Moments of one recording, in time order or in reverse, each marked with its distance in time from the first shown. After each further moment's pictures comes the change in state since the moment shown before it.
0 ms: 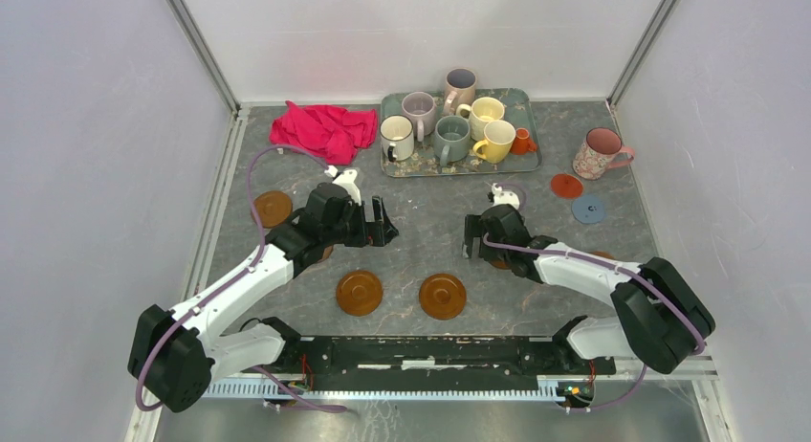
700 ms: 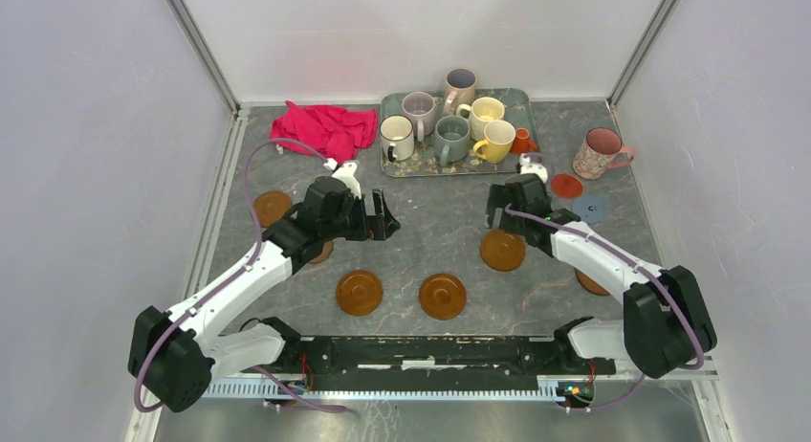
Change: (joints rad) left arm 0.000 0.003 0.047 -0.013 0.006 0.002; right arm -0.160 -0.028 0.185 -0.213 0.041 -0.052
